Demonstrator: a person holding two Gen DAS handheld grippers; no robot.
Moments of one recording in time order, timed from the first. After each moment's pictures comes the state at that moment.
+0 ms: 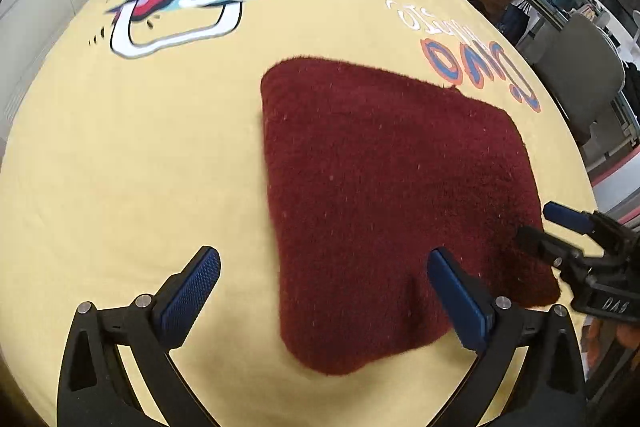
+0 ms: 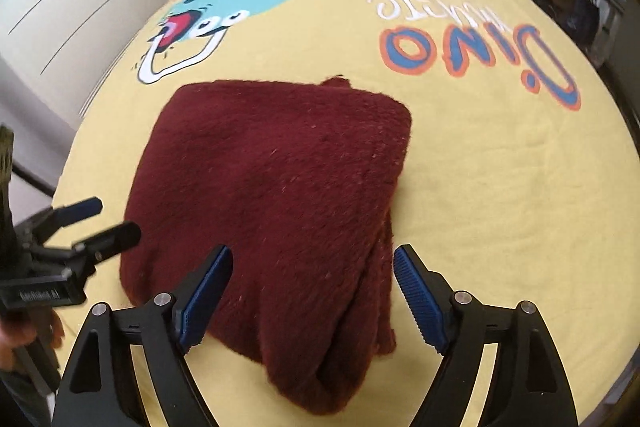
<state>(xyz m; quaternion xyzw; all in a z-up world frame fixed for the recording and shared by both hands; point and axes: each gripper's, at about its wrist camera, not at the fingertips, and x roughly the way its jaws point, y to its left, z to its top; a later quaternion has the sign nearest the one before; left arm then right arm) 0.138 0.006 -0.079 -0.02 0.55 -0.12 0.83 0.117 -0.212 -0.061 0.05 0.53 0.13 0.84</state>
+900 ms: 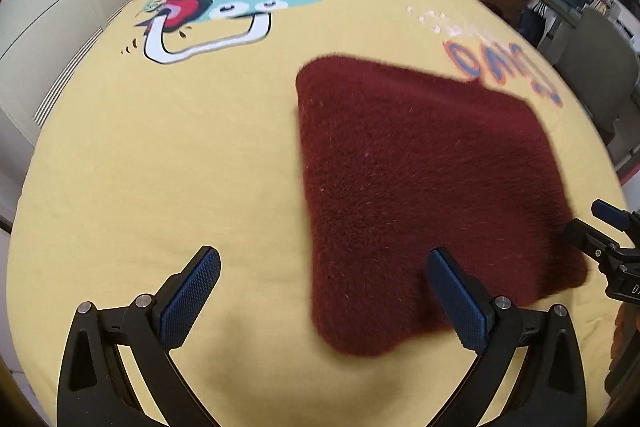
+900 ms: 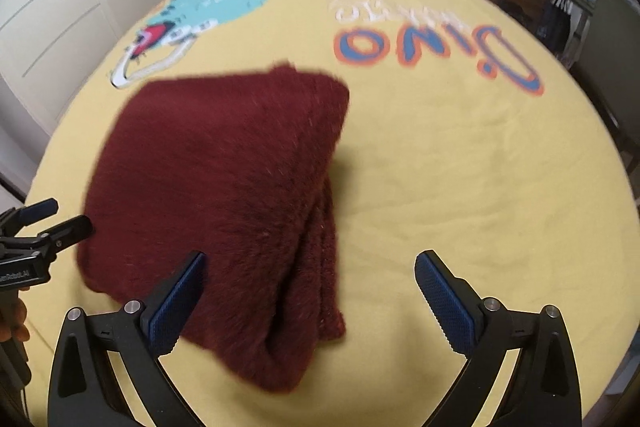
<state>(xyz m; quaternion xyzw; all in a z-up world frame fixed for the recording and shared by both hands) 0.107 0.016 -0.071 0.01 0.51 -0.08 0.86 0.085 -0.233 -0.077 0.04 0.49 0.08 0.87</state>
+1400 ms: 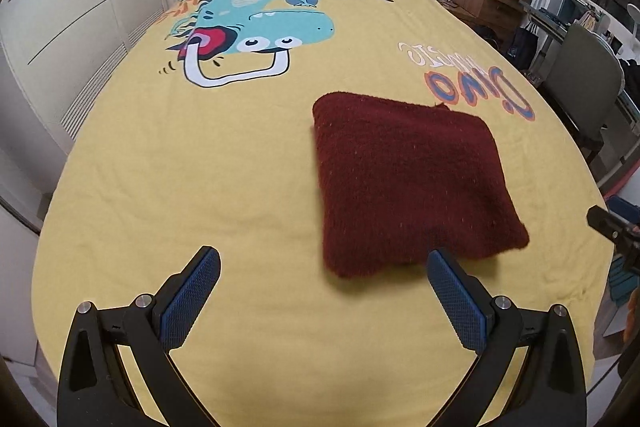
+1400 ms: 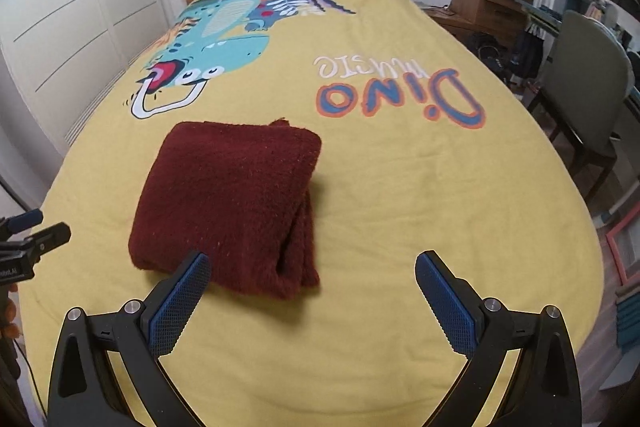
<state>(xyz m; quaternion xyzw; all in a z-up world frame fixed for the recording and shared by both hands) 0.024 0.029 0.005 0.02 0.48 -0.06 0.88 0.005 -0.258 0.010 0.04 0.44 0.05 0.89</state>
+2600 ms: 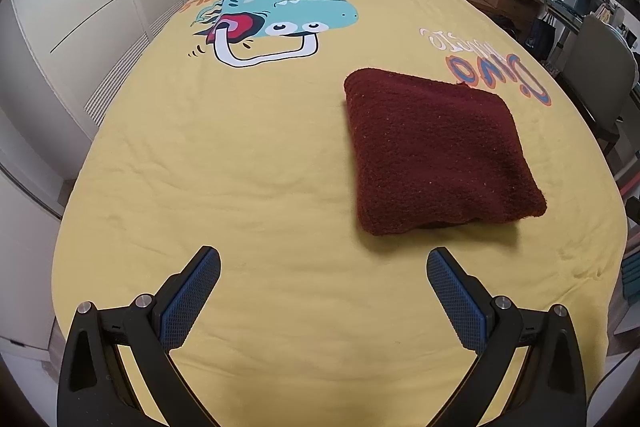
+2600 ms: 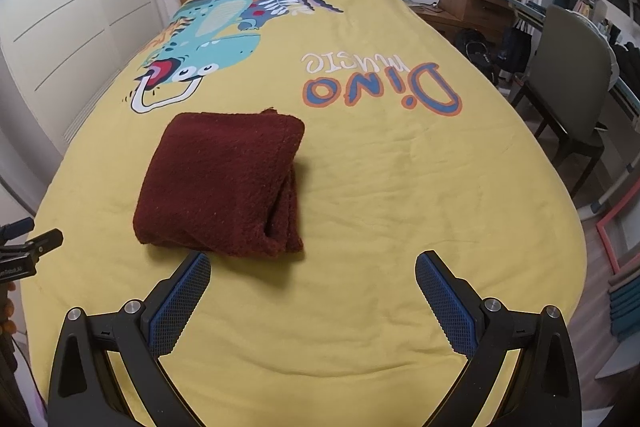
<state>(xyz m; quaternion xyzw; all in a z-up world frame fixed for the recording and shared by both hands) -0.003 0.048 0.002 0.03 0.49 -0.03 0.87 -0.036 -0.274 0.027 0.03 0.45 0.04 0.89</state>
